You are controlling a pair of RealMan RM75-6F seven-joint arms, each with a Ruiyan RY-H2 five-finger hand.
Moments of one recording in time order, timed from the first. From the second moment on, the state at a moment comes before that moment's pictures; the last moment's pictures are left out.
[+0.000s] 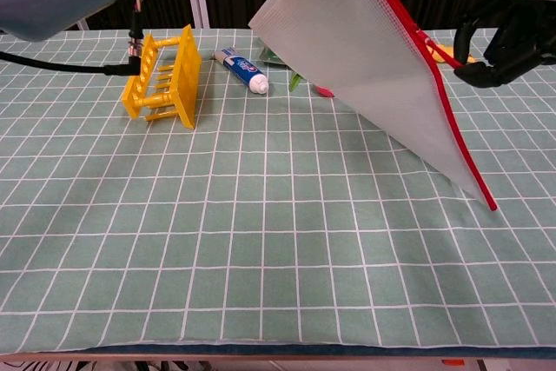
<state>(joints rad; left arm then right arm) -1.02 -1.60 -0.41 -1.71 1.02 1.14 0.38 0.62 -1.29 0.21 -2.08 -0.82 1.34 -0.45</state>
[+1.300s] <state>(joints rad) -0.91 -1.42 -0.38 -1.65 1.01 1.12 0.27 0.51 -1.11 0.29 -2.01 -0.78 1.33 -0.31</state>
